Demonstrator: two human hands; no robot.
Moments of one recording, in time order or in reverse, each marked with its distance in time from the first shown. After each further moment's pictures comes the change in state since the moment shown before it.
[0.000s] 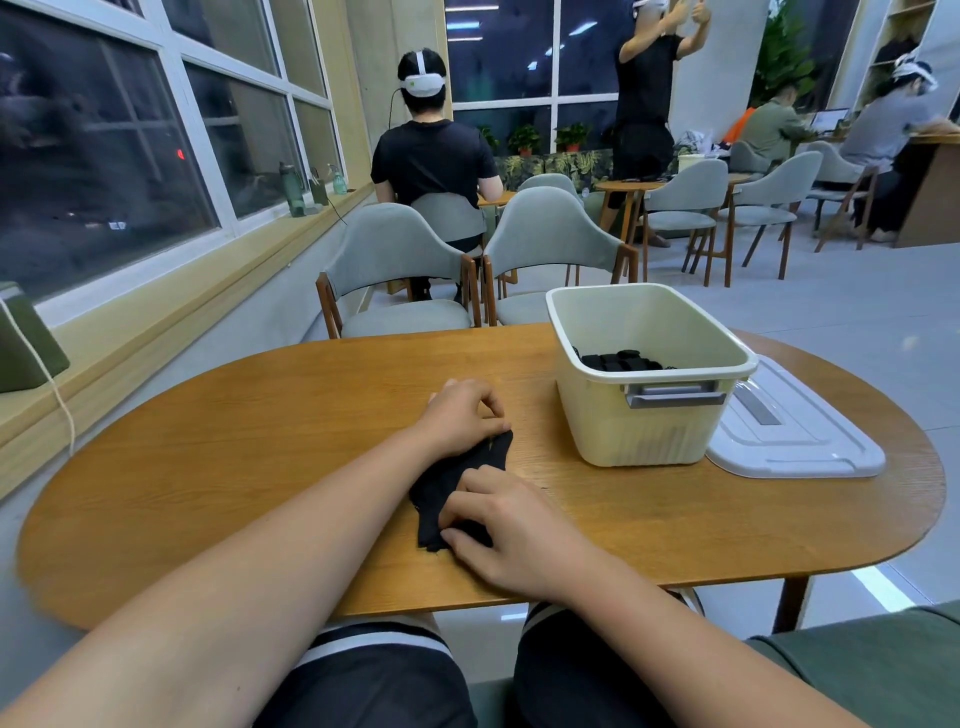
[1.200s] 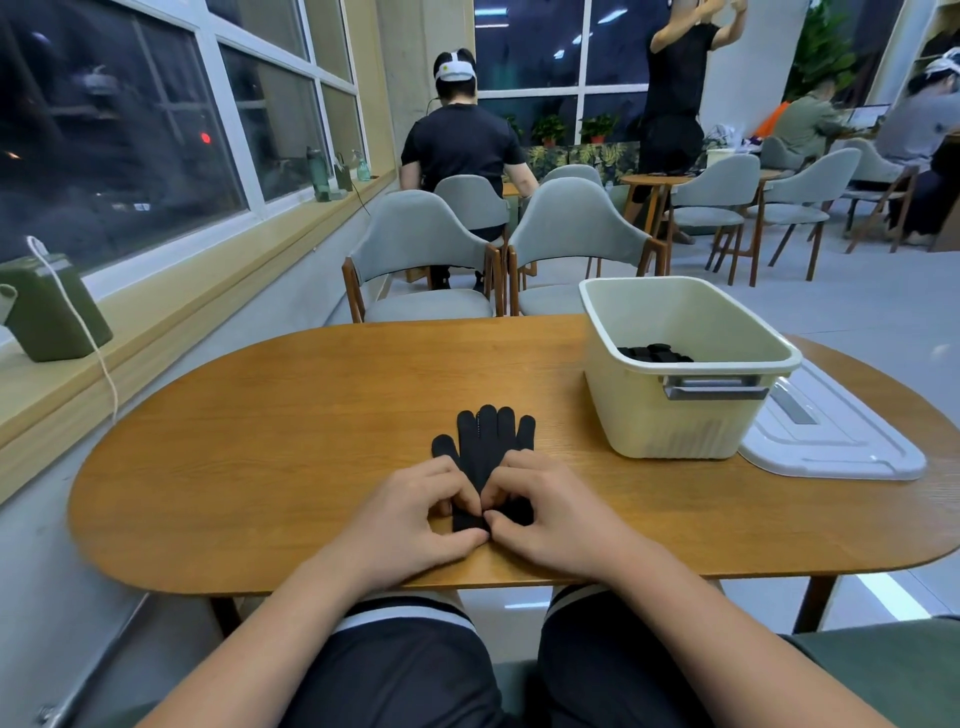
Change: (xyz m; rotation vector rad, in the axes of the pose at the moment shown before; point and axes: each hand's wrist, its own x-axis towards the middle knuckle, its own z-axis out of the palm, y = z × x) left_hand -0.190 -0.018 -0.031 -0.163 0.067 0.277; right_hand -0.002 -0.001 -0.009 0.112 -0.028 0.089
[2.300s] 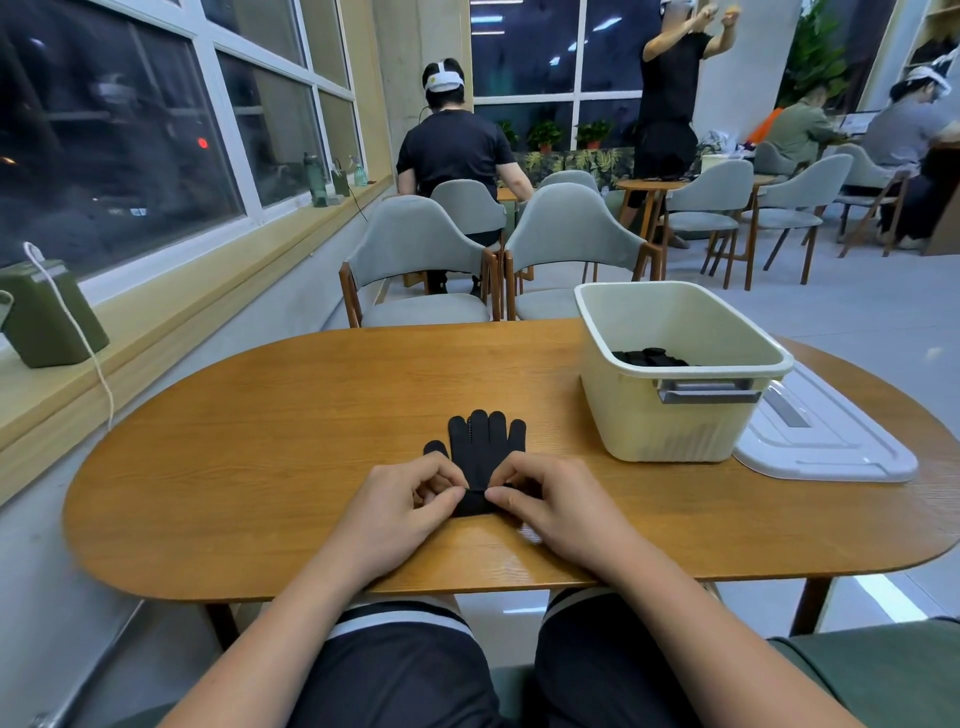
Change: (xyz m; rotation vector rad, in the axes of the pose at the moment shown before) left_hand 0.007 -0.015 0.005 -0.089 0.127 -0.170; right_hand -0.002 0.012 -0.005 0.121 0.065 0.228
